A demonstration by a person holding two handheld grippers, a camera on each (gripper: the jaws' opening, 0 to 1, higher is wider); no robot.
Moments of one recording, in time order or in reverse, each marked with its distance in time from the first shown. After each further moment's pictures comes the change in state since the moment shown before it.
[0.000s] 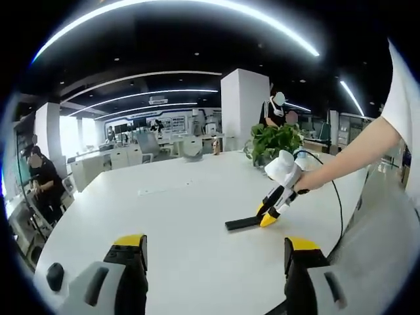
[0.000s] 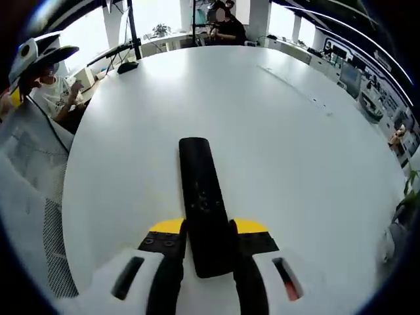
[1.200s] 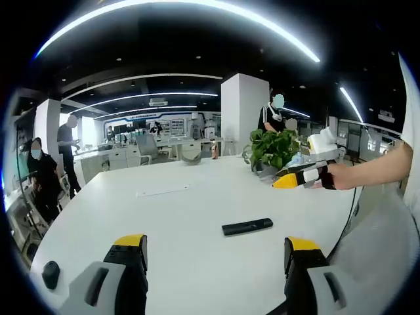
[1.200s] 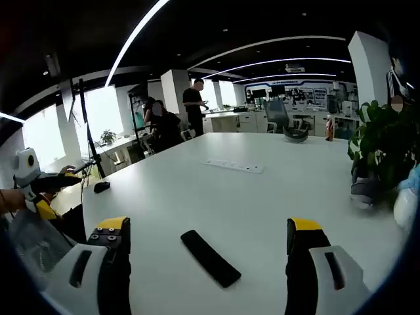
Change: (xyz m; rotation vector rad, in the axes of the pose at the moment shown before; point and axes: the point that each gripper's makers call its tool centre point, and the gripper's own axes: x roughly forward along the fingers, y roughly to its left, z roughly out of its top) left arm -0.001 -0.002 0.005 -0.027 -0.031 -0.019; right arm -0.148 0.014 0.067 0.329 -0.617 -0.236
